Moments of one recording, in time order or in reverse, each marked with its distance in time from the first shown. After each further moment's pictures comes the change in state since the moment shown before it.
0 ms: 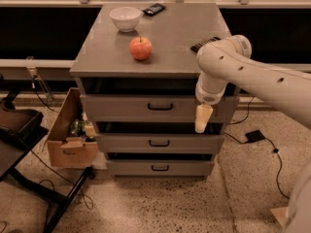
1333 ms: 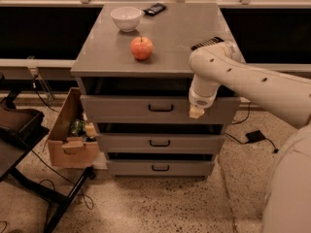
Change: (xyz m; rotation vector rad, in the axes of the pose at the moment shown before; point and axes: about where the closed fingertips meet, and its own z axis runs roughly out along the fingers) arm -0.019 0.012 0.036 -0.099 -0.009 -0.003
